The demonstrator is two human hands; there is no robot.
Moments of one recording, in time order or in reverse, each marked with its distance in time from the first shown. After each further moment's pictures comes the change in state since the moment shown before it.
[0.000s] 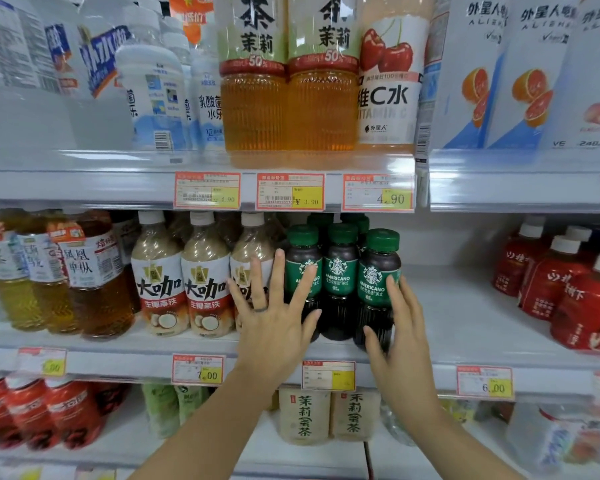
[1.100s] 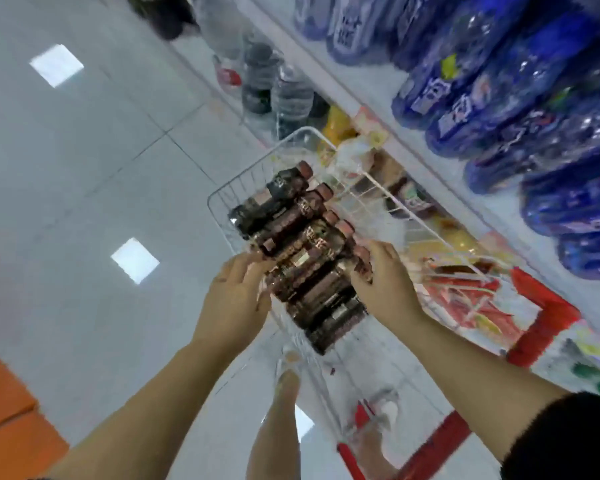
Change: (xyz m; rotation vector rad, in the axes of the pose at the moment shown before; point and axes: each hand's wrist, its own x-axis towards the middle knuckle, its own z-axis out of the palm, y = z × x) left_hand -0.654 -0.308 -0.059 -0.230 -0.918 -0.968; right_hand -0.483 -0.101 0.418 -0.080 -1.452 0.238
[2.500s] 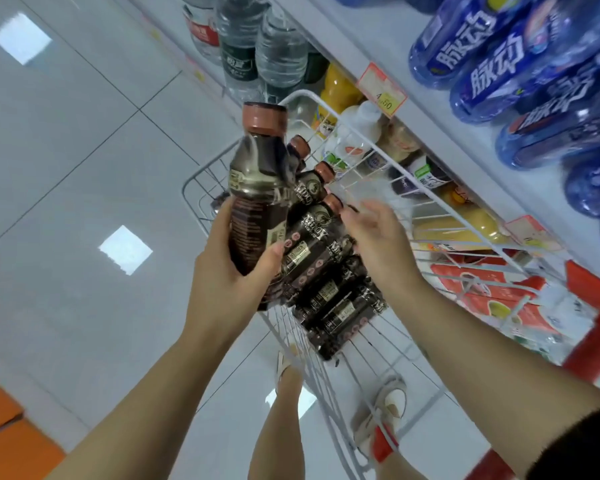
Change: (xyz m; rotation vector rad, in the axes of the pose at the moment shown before) left_hand 0.038 0.015 -0.009 -0.784 0.152 -0.274; right_hand 0.050 -0.022 0.025 0.652 0.001 0.361
